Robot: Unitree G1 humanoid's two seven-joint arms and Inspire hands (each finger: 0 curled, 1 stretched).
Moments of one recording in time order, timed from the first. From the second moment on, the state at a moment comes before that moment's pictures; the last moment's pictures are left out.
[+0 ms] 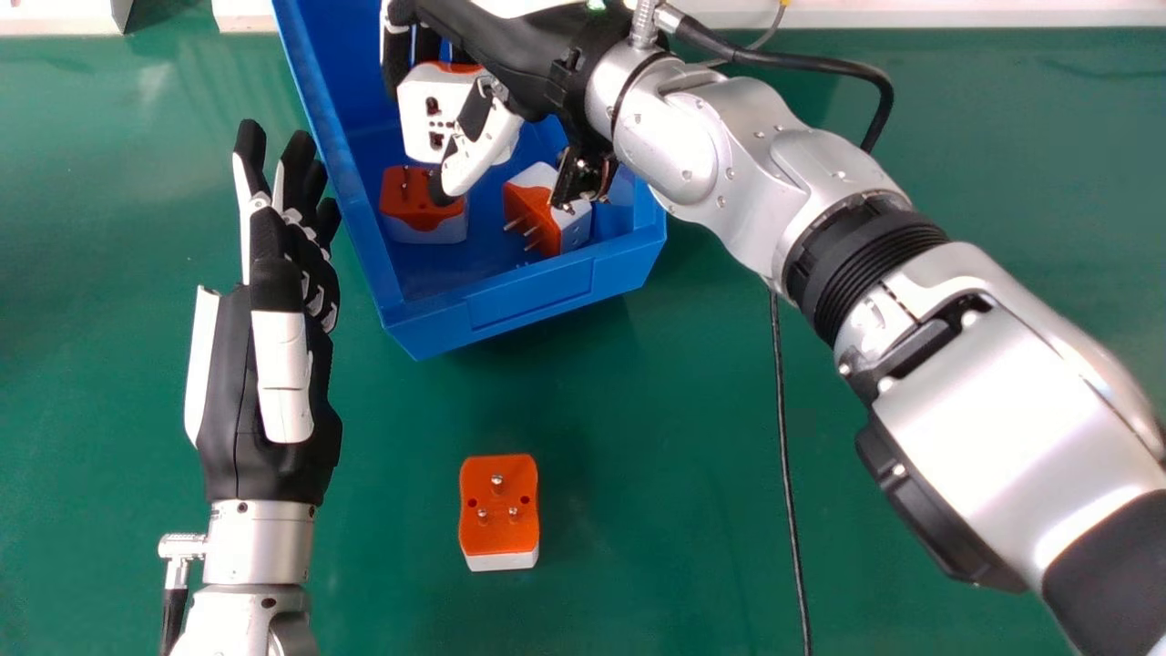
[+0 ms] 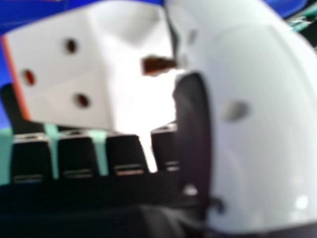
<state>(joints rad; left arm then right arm) -0.02 0.06 0.15 0.38 -0.24 -0.77 -0.29 -1.35 0.00 0.48 1.33 -0.68 -0.36 -0.03</state>
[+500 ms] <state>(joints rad) -0.02 0.07 0.15 0.38 -0.24 -0.77 -0.29 -1.35 -0.01 0.48 1.33 -0.68 -0.37 -0.01</state>
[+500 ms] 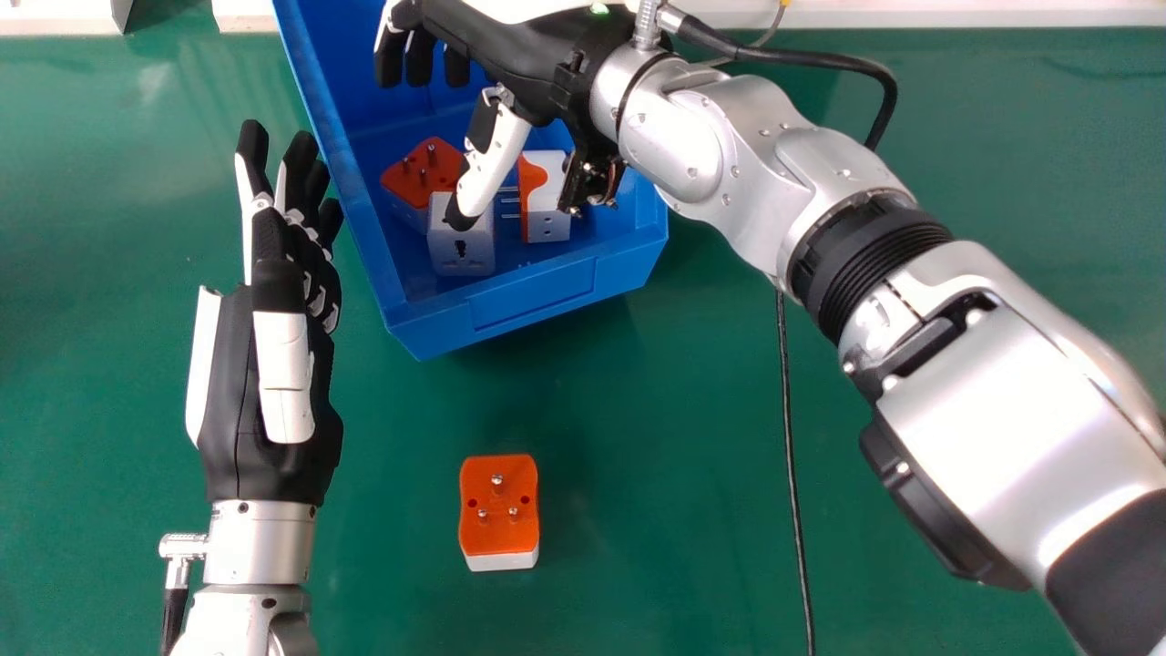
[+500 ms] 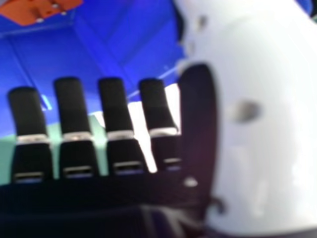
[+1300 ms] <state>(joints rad) -0.02 0.07 0.15 0.38 -0.24 -0.76 -0.29 -1.16 -0.16 0.32 1.18 -0.48 -0.61 0.10</state>
